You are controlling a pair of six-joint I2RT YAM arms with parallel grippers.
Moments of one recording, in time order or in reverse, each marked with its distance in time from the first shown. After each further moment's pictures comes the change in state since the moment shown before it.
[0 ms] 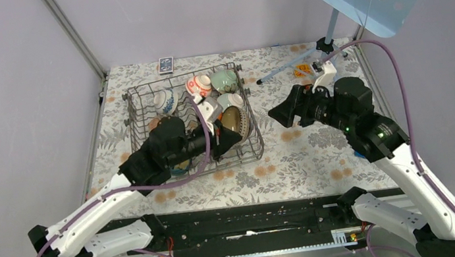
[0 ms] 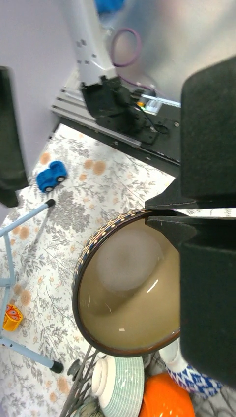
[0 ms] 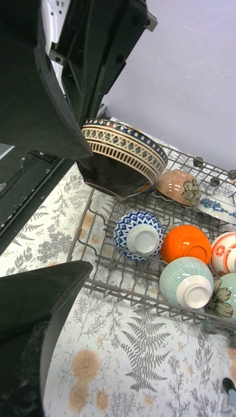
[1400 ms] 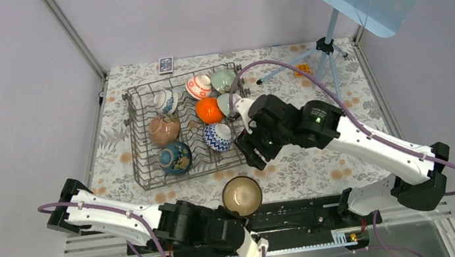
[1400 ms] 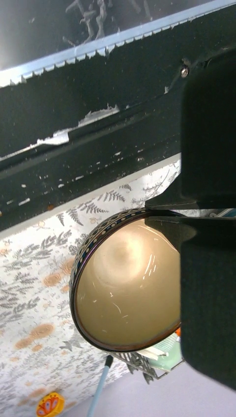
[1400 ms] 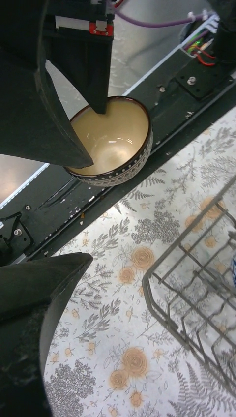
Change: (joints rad) left arm -0.920 0.142 -0.032 -0.615 -0.578 0.721; right arm 0.524 0.445 0.434 -0.586 0.221 -0.328
